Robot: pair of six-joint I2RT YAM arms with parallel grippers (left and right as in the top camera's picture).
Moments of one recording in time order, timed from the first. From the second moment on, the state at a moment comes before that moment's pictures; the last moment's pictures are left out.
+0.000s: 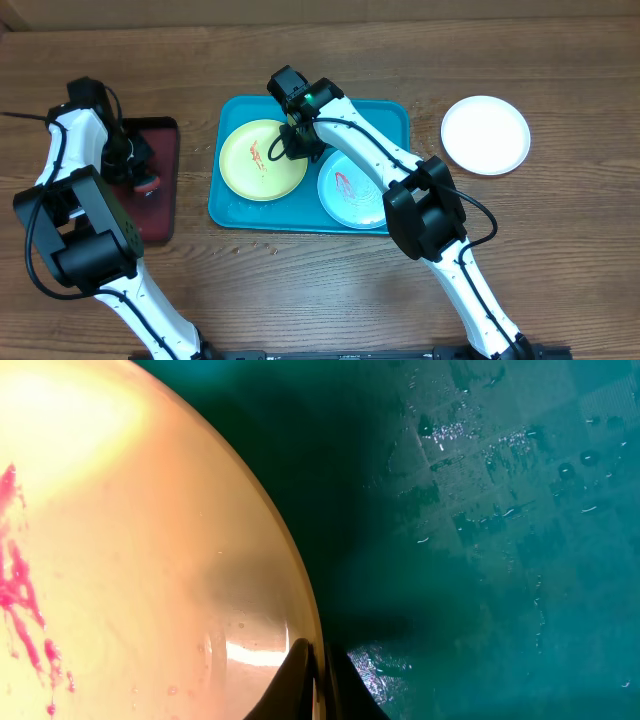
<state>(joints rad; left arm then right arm) 0.39 2.14 1.62 -0.95 -0.03 -0.29 0.65 2.56 2.30 -1.12 -0.01 0.39</state>
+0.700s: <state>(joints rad) 0.39 2.19 1.65 -0.99 -0.21 -0.28 0.65 2.56 2.30 -1.12 -0.01 0.39</state>
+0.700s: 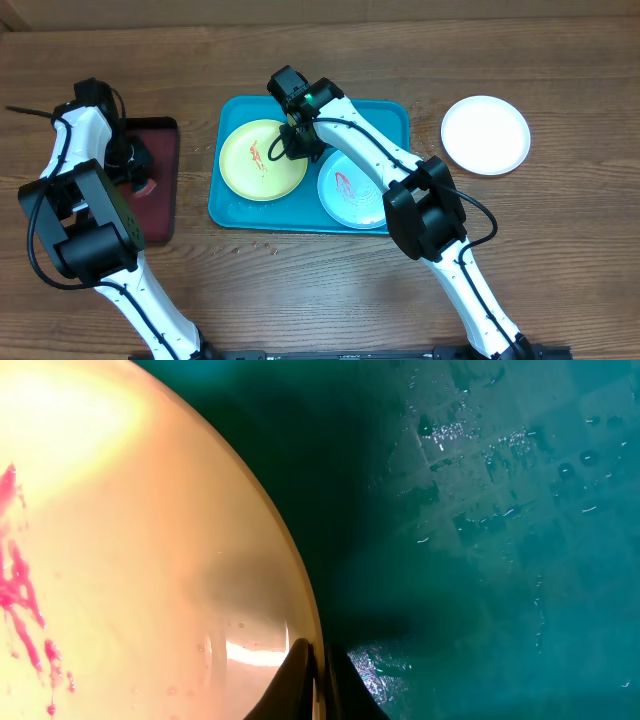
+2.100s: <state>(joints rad) 0.41 2.01 1.77 -1.14 0.07 -0.25 0.65 2.56 2.30 -1.10 -0.04 0.39</state>
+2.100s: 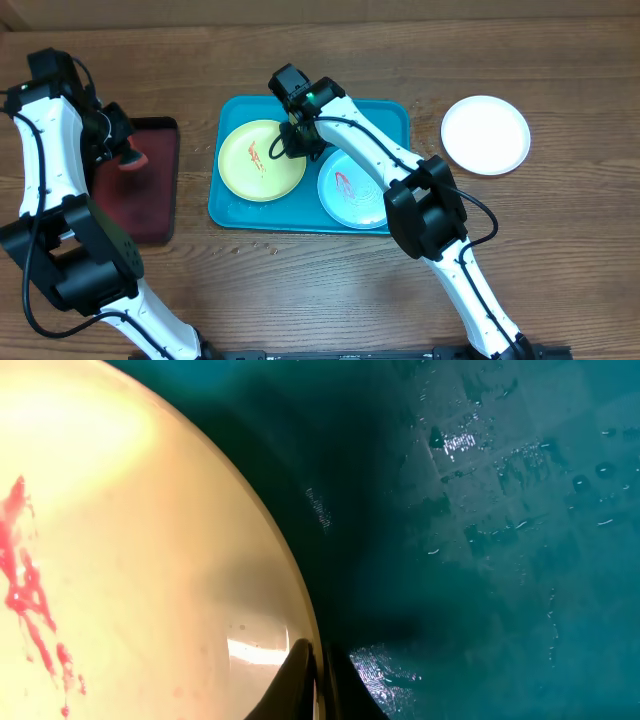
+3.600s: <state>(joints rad) -0.09 2.08 1.75 -1.09 0.28 -0.22 0.65 2.56 2.29 -1.17 -0.16 0.45</state>
